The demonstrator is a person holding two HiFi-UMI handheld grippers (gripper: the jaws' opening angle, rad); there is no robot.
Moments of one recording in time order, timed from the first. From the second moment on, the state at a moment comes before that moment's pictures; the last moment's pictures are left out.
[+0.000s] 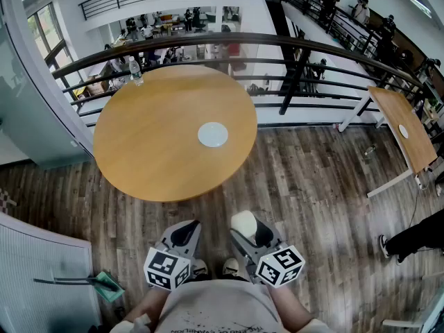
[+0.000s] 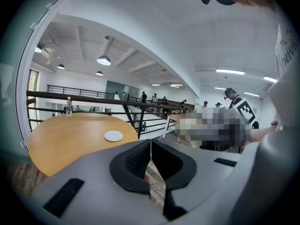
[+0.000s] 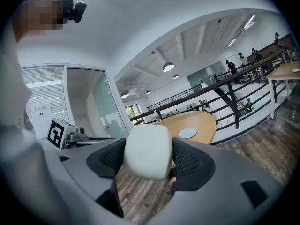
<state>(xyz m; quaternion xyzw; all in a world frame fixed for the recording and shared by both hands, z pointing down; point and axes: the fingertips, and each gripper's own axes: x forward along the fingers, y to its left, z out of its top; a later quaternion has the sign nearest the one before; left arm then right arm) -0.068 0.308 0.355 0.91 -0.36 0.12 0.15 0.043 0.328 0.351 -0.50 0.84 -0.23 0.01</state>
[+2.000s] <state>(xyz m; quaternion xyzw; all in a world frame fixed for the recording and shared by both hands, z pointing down) -0.100 0.260 0.366 0.93 -0.31 0.11 0.15 0.002 0.282 0.372 -0.52 0.83 -0.20 -0.03</state>
